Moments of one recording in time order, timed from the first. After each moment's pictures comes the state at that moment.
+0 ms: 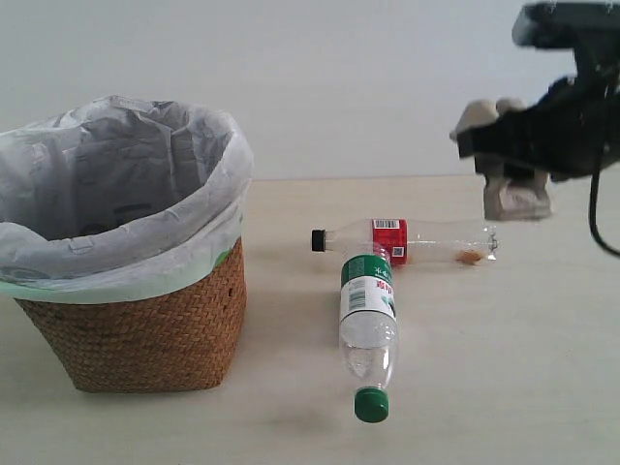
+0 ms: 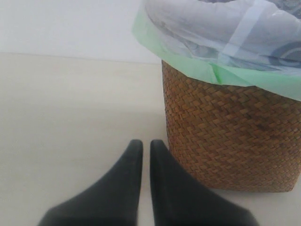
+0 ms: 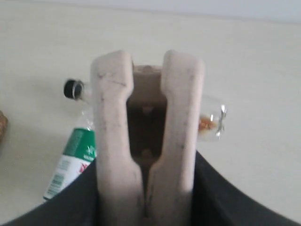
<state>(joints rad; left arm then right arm) 0.06 0.00 0.00 -0.22 0.31 0.15 0.29 1.38 -1.00 0.12 0.39 -0.02</state>
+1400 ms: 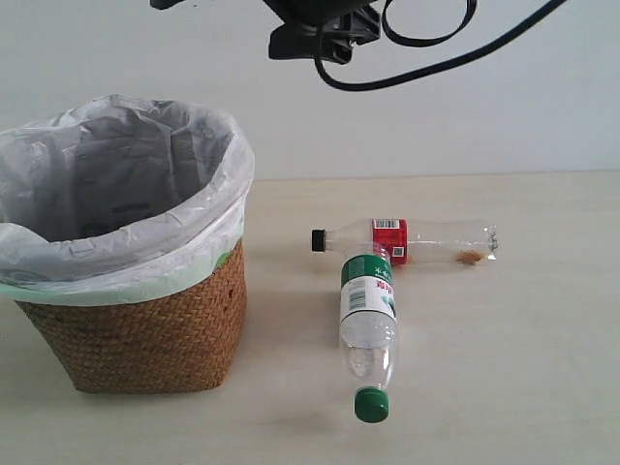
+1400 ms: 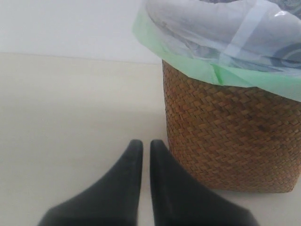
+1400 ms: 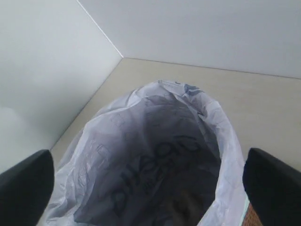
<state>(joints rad) 0.06 0.00 0.00 -0.22 0.31 0.15 0.61 1.67 -1.62 0.72 0.56 -0.21</state>
